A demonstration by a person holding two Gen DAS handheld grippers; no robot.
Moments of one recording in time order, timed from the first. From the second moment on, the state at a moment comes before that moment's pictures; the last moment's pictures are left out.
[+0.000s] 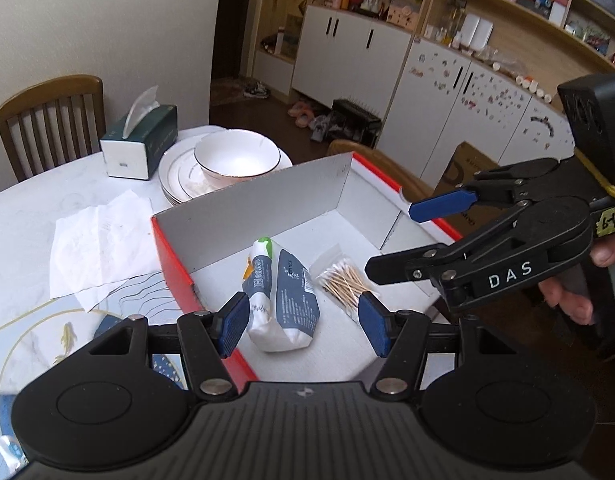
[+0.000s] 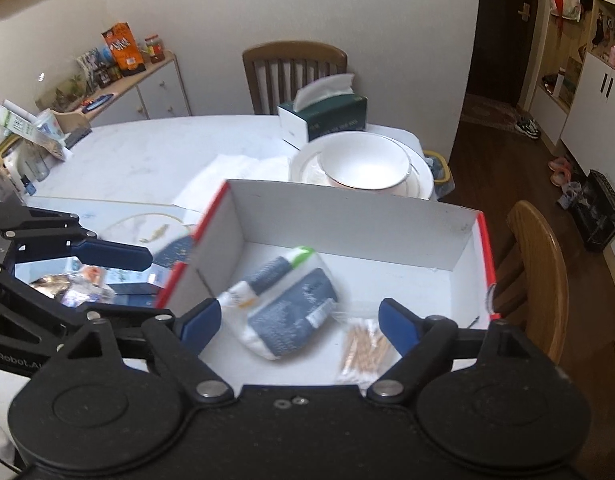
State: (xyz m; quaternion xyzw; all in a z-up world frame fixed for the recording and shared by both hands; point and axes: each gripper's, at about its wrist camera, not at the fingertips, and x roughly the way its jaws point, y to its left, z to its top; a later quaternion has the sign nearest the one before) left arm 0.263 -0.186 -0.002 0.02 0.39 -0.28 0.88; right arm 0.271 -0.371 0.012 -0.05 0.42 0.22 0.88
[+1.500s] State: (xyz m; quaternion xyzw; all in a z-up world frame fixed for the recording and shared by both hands) left arm 0.147 0.052 -0.046 0.00 0.37 -0.23 0.90; right arm 0.164 -0.168 -0.025 -0.03 0.42 0.19 0.89
